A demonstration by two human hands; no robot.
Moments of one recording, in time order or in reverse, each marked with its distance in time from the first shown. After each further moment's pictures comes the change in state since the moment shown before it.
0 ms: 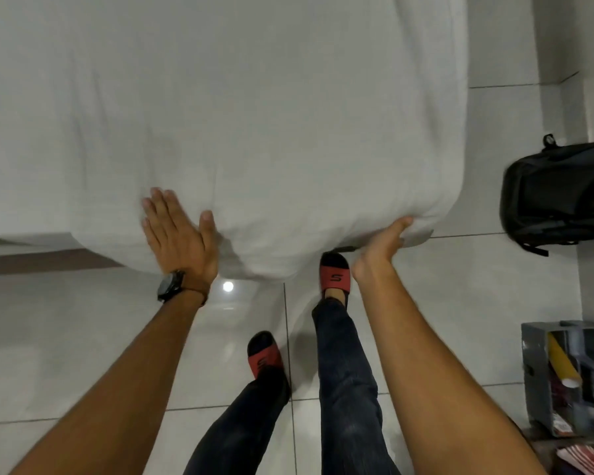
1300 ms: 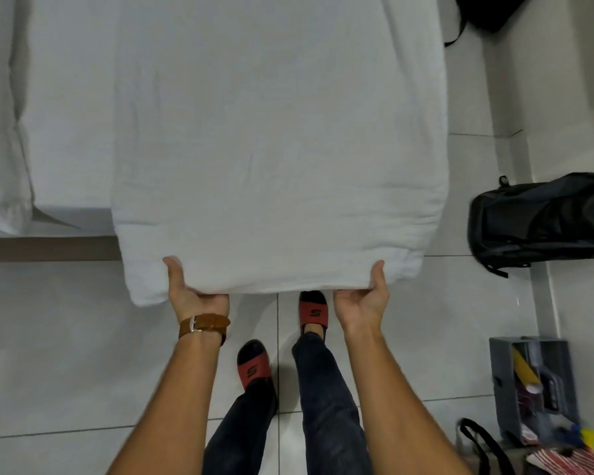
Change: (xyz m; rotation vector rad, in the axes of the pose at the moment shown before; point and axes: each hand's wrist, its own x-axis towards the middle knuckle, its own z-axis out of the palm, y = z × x) left_hand -0.104 -0.030 -0.059 -2.183 -0.031 -0.921; right_hand -0.104 0.070 -0.076 0.520 -0.359 0.119
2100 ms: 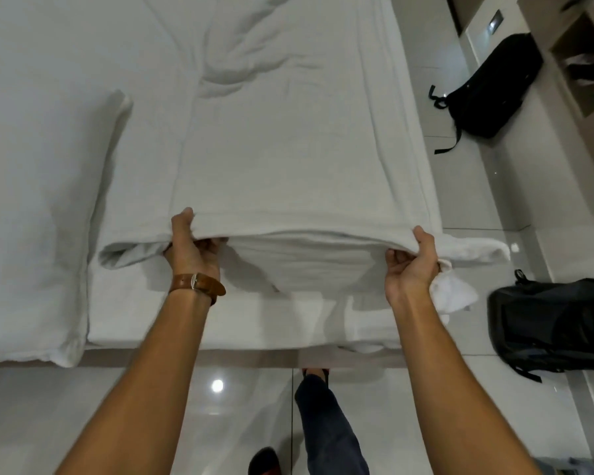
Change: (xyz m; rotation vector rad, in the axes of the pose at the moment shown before) left_hand 0.049 0.086 0.328 0.210 -0.104 0.328; right_hand 0.057 -0.106 0.308 -0.247 -0.076 -0.343
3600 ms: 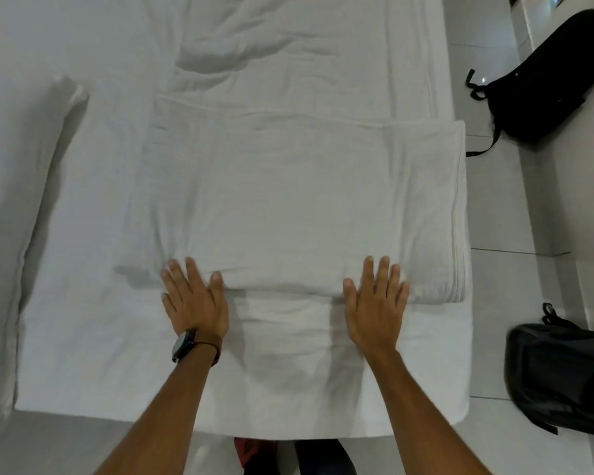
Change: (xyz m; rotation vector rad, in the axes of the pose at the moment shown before) left_hand 0.133 -0.149 -0.042 1.863 0.038 0.401; right_hand 0.156 0.109 -0.004 -2.018 -0.261 -0.854
